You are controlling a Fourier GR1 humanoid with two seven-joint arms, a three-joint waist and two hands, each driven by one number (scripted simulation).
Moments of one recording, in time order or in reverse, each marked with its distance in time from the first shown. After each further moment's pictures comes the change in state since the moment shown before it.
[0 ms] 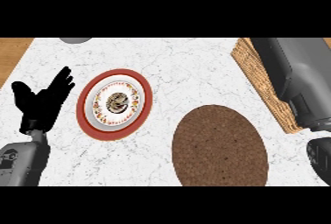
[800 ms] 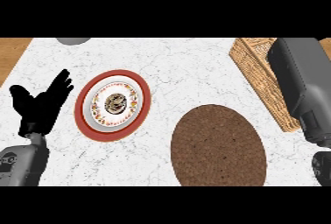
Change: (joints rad) left arm 0.023 -0.005 0.008 -0.008 -0.001 -0.003 -0.009; right arm 0.199 -0.038 -0.139 -0.065 0.042 -0.171 -0.014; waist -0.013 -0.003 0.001
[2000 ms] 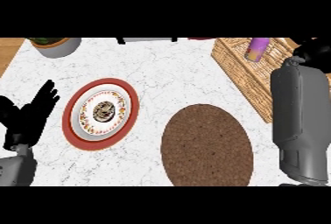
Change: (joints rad) left arm 0.082 0.025 0.059 -0.002 0.012 0.004 -0.005; right arm 0.299 0.222 -0.146 -0.670 -0.069 -0.208 -0.043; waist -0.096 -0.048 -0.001
